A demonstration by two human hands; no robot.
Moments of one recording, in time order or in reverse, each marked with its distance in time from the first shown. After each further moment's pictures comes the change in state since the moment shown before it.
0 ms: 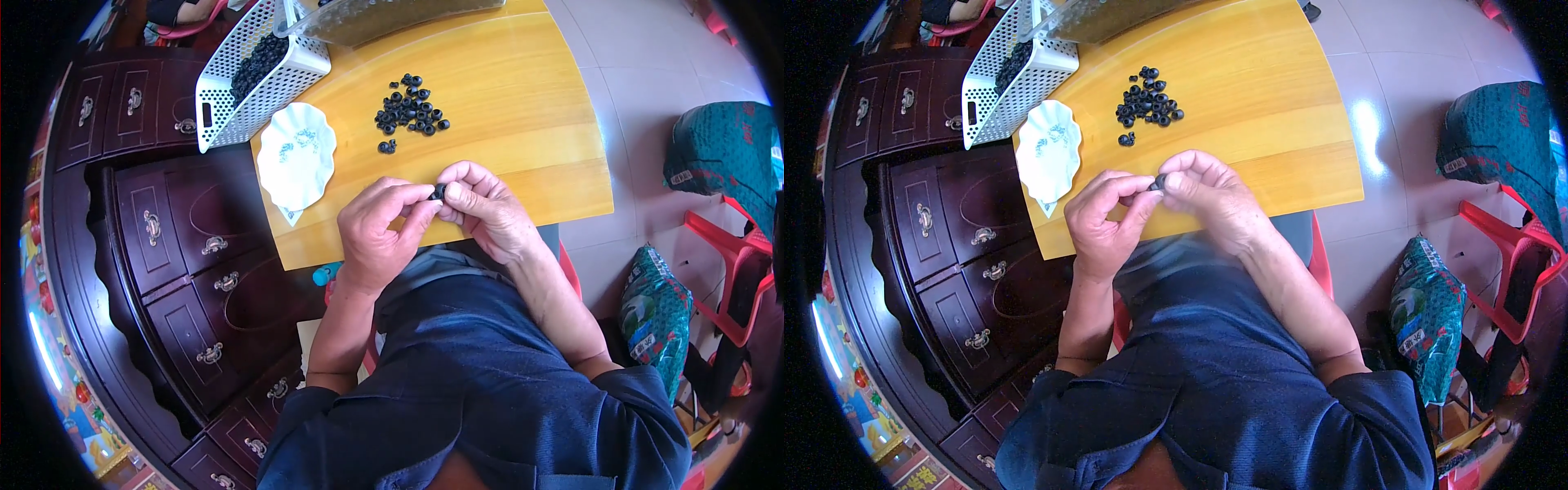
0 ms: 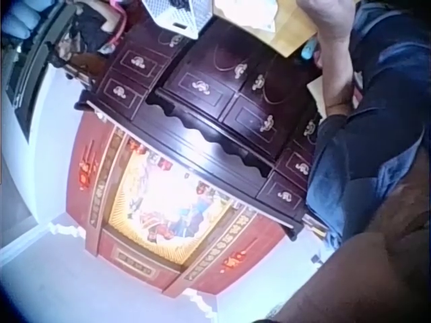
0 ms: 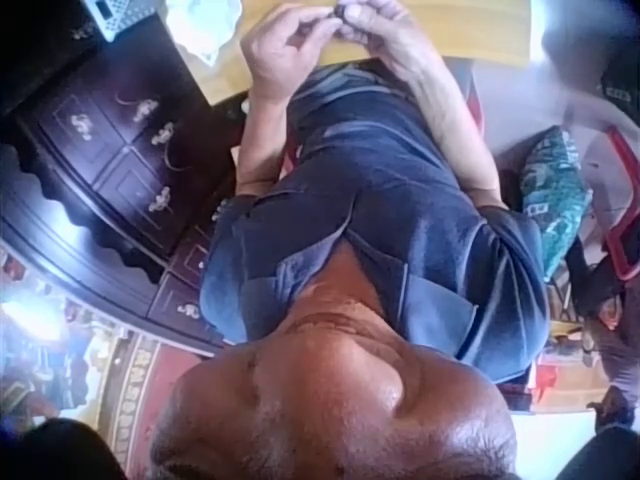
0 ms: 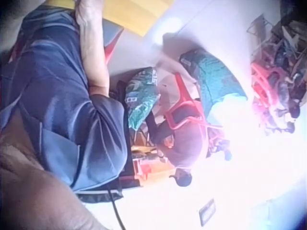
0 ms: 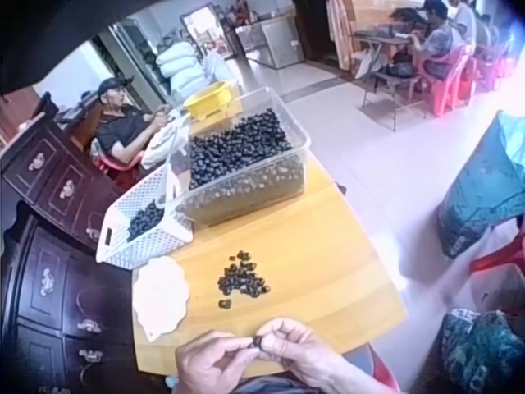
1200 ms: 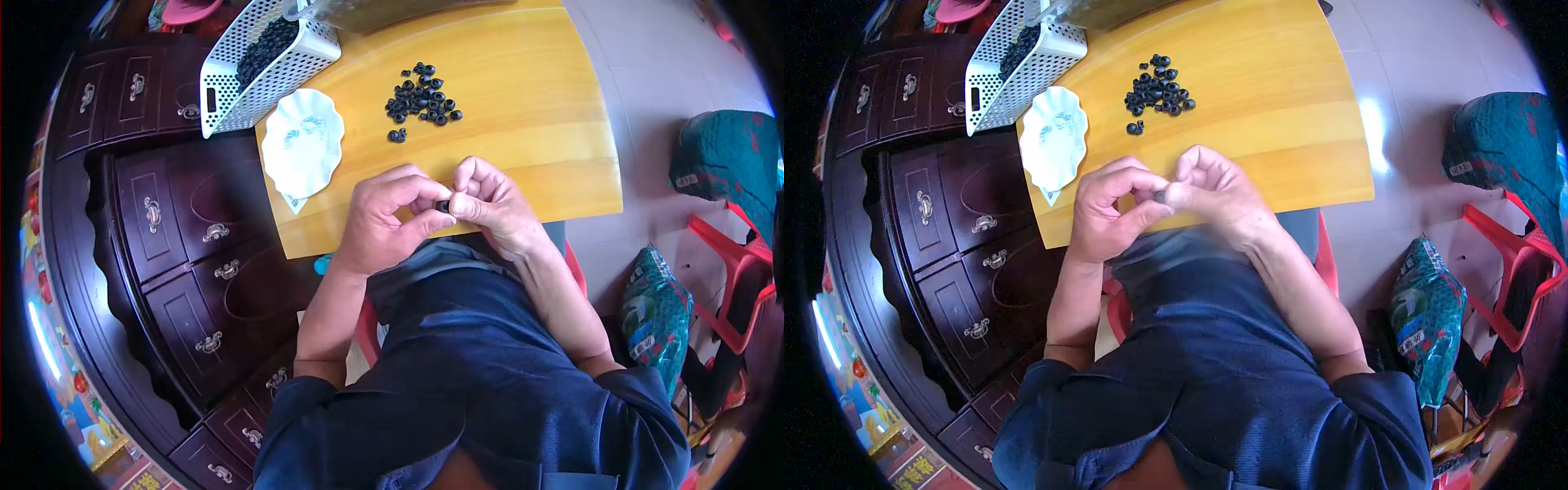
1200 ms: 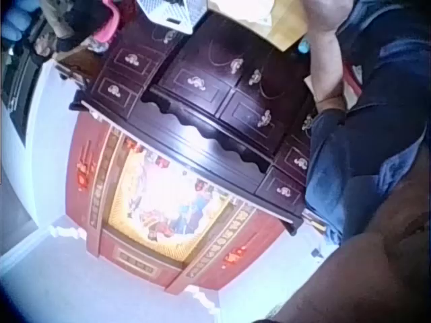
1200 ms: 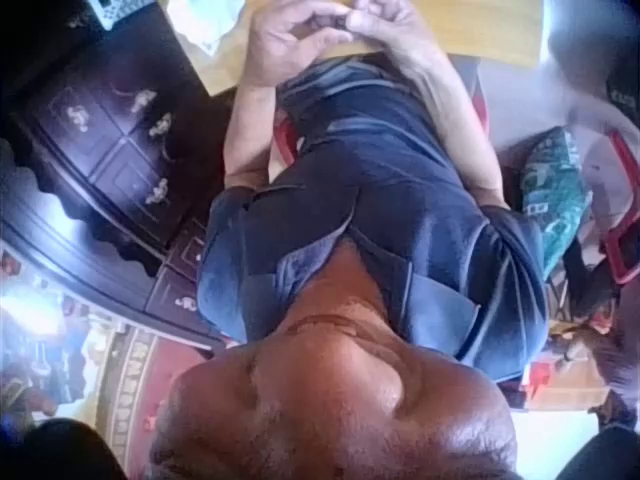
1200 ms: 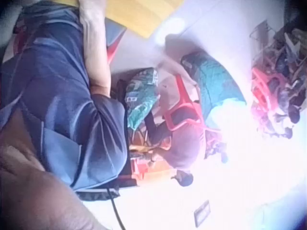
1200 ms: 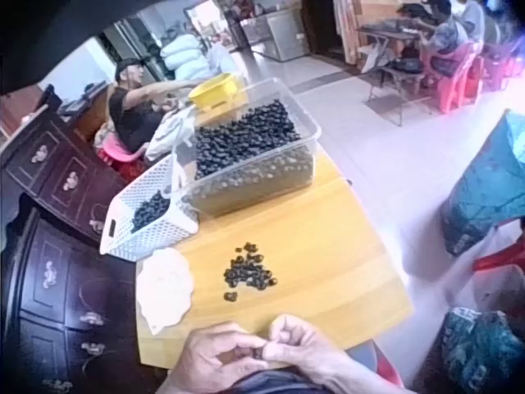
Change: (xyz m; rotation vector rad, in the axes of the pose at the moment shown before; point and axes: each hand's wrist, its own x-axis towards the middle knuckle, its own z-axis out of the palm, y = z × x) left_hand 0.004 -0.011 -0.015 -0.331 -0.293 -0.106; right_hand -0.004 -0.004 0.005 -0.087 -0.084 0.028
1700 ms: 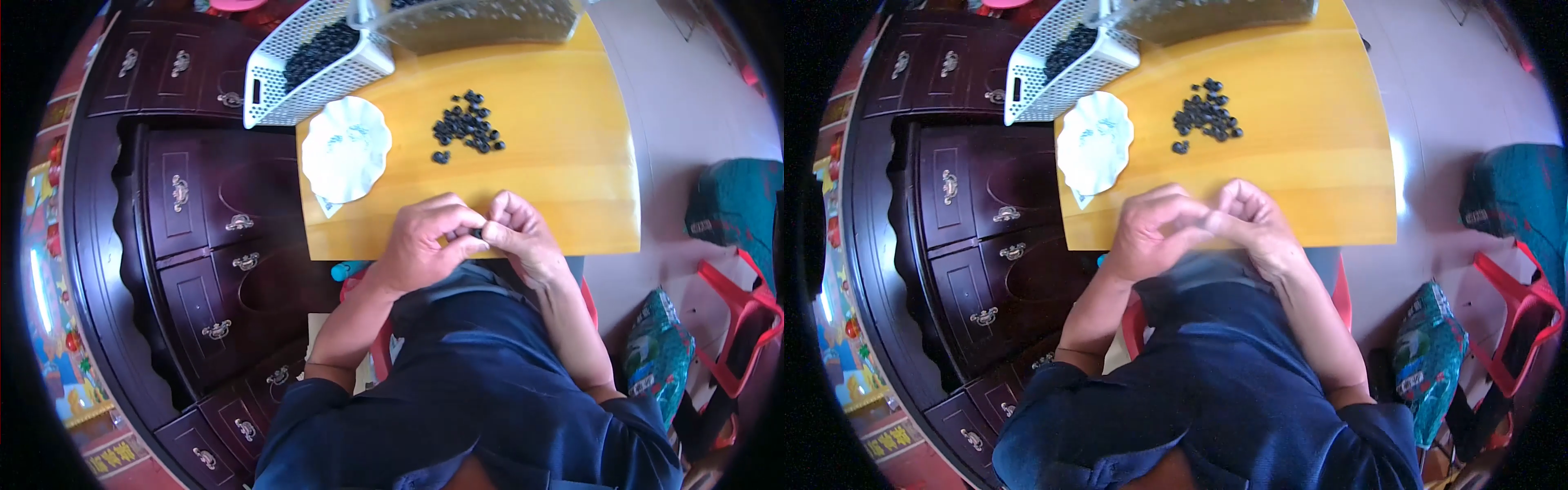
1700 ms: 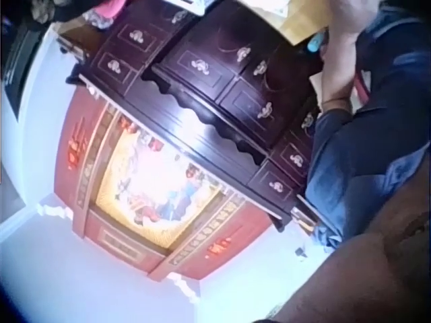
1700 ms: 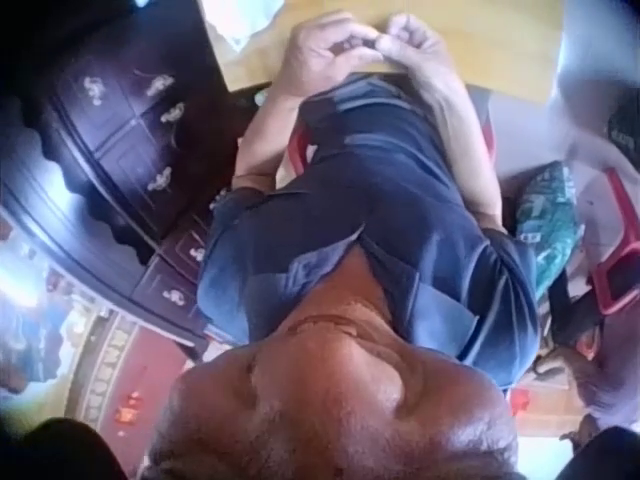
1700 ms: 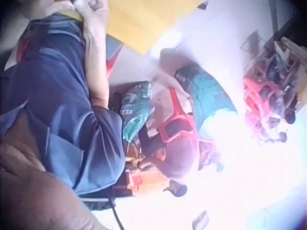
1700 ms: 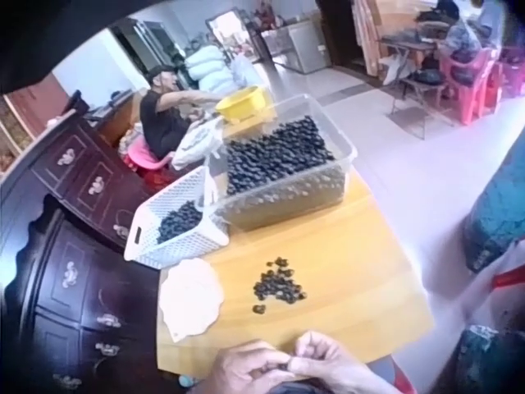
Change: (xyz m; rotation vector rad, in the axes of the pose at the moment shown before) left_hand -0.007 0.005 0.000 0.126 0.074 0.038; right_hand 0.003 0.008 -0.004 -0.106 0.037 0.007
